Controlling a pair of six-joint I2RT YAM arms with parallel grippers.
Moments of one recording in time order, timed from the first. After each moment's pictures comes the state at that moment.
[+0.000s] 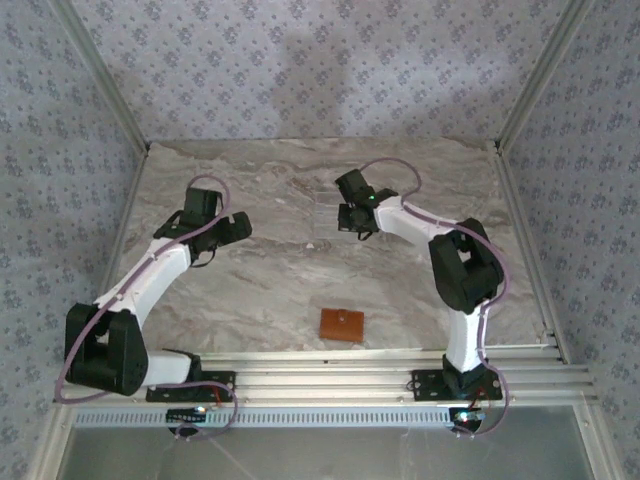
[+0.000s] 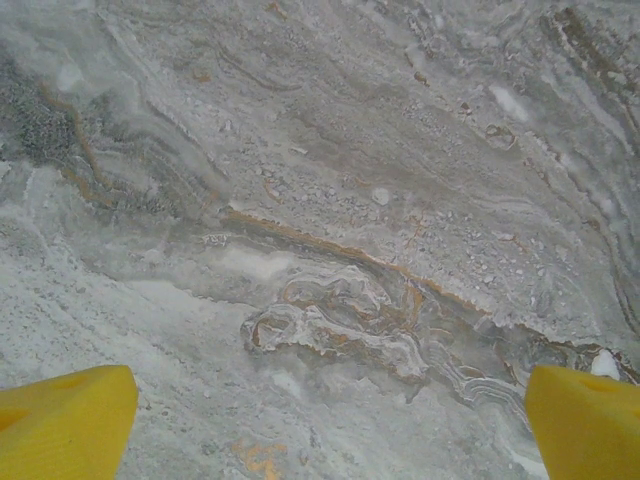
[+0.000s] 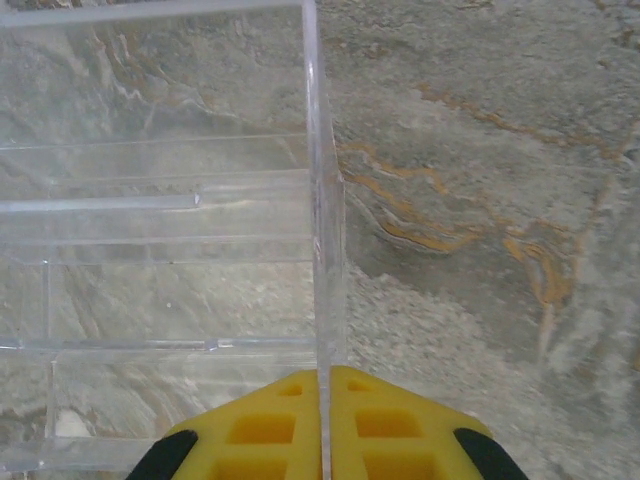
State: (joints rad) left arm -0.24 1.31 0.92 -0.50 -0.07 -0.48; right arm 0.56 1.95 1.42 -0.54 0.17 0.57
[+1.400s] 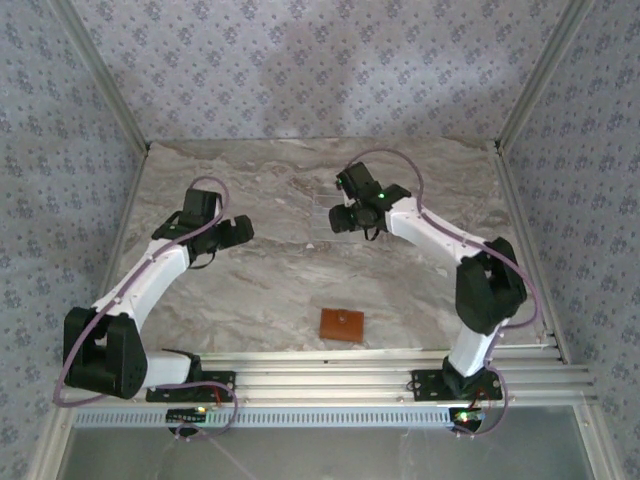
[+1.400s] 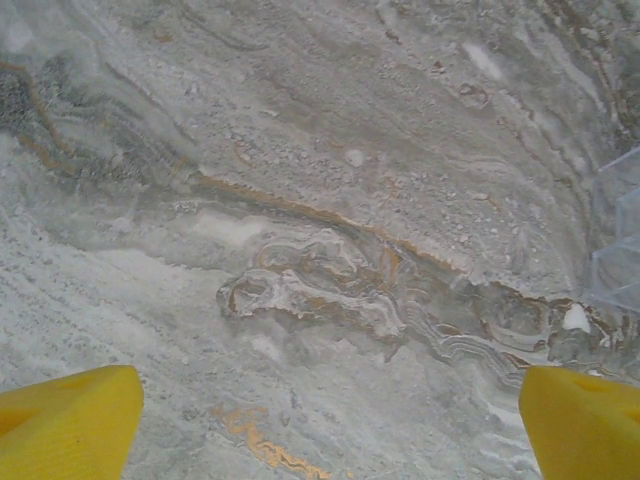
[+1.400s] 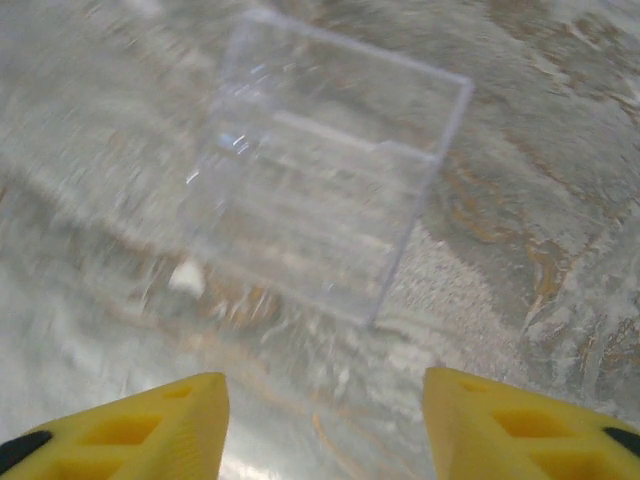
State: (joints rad) left arm -0.24 1.30 0.93 -0.55 0.01 -0.47; right arm 0.62 1.72 1.41 -0.69 0.04 0.20
